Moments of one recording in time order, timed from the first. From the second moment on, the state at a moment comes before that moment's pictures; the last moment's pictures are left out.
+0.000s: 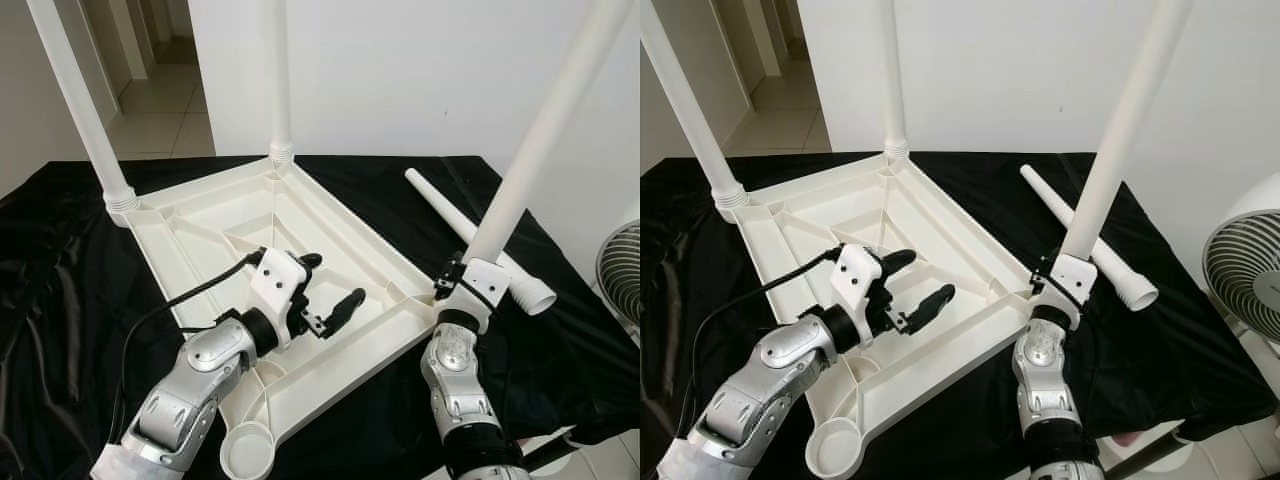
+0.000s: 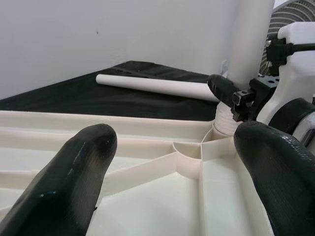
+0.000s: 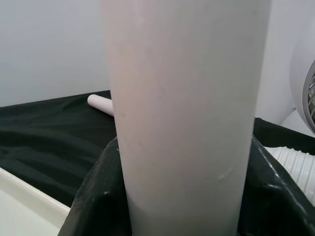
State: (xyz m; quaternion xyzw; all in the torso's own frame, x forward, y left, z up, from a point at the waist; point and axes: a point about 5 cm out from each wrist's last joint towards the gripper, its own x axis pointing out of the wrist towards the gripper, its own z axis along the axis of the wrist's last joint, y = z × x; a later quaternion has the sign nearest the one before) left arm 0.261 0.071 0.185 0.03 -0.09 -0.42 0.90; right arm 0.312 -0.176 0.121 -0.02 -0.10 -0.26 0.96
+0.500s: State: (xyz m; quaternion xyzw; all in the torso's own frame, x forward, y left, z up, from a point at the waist) left arm 0.261 0.071 0.185 0.03 -0.09 -0.42 0.90; right arm 0.309 -0.185 0.113 -0.01 -0.10 -0.27 0.96
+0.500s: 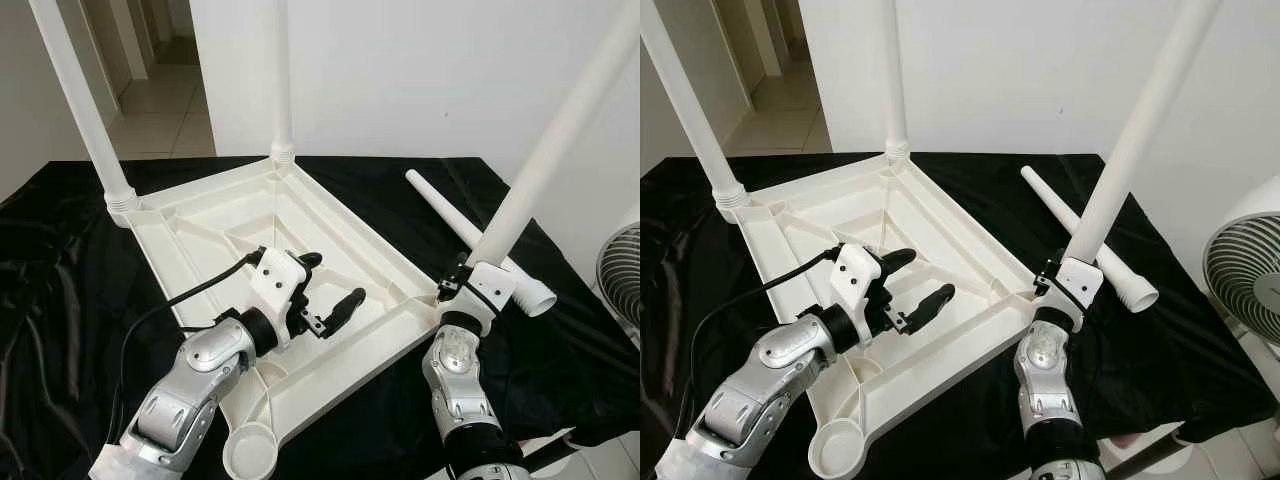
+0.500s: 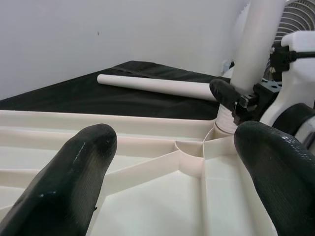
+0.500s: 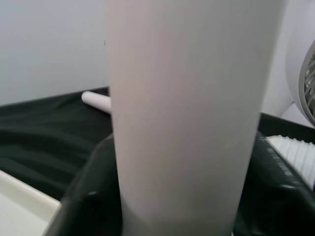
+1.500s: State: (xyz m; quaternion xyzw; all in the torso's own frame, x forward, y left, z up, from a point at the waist) left arm 0.260 0.068 0.185 0.03 -0.08 -0.42 0.90; right arm 0.311 -0.202 0.109 -0.01 -0.09 -0.15 0.99
